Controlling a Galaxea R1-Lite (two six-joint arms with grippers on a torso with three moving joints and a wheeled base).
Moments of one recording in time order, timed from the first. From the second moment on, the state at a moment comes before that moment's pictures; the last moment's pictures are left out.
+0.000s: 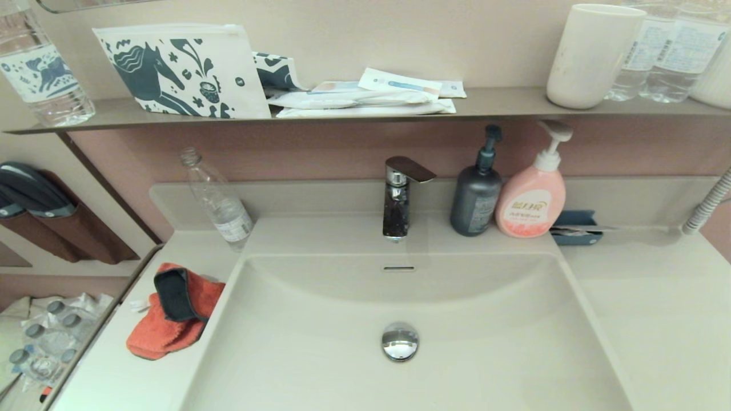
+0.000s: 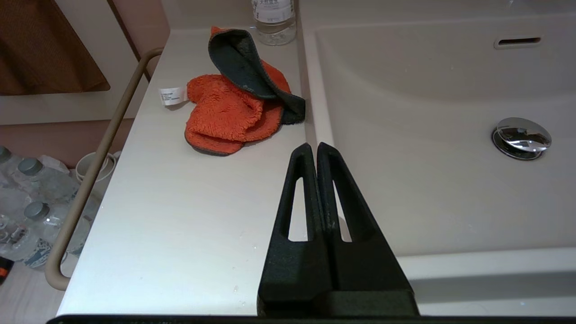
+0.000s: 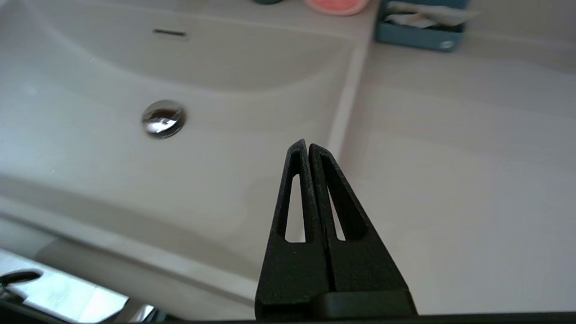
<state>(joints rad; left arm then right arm) 0.00 0.00 0.00 0.00 -0.02 0.06 0.08 0.48 -0.33 0.00 0.24 -0.03</state>
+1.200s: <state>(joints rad) 0.00 0.00 0.00 0.00 -0.02 0.06 0.46 1.07 -0.51 -0.25 0.04 0.03</state>
